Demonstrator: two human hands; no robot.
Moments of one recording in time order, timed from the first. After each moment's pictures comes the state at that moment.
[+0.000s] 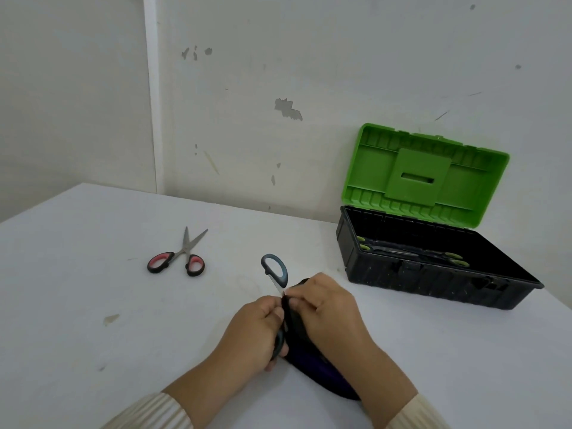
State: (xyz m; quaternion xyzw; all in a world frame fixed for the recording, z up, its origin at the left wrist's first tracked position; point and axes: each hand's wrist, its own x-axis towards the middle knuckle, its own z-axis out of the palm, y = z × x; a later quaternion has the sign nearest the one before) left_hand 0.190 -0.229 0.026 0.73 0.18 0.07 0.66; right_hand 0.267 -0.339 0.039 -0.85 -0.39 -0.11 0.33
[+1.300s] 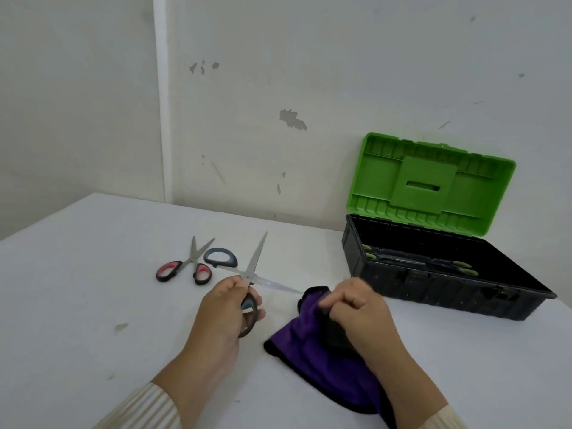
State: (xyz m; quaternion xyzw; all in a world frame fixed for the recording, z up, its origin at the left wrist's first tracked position) left_hand 0.196 -0.198 0.042 0.51 0.27 0.22 0.79; right_hand 0.281 -0.364 0.047 -0.81 -0.24 0.00 0.53
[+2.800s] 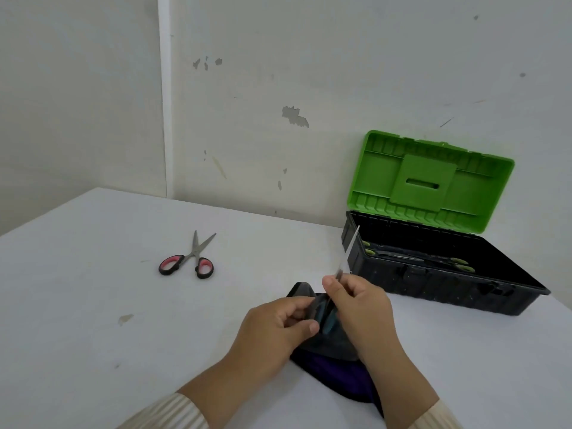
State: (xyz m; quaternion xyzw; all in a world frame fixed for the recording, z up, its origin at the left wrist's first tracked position) left_hand 0.186 -0.232 0.024 0.76 0.06 0.14 0.64; right_hand 0.270 -0.354 0.056 -0.83 -0.17 -0.04 0.53
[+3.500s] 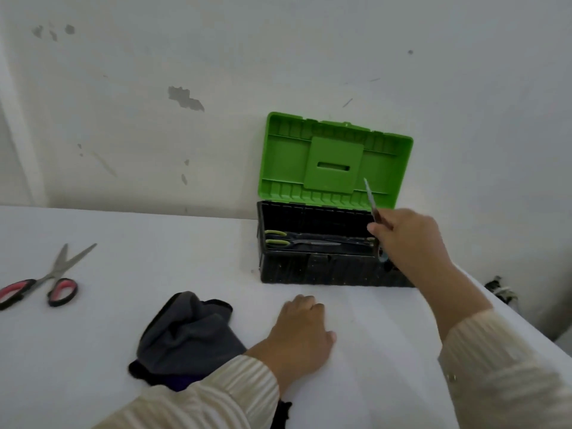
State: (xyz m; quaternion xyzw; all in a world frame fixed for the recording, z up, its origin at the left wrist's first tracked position) left_hand 0.318 -0.391 0.021 0.97 -0.04 -0.06 0.22; right_hand 0.395 -0.528 0.146 -0.94 -0.17 -0.24 0.16
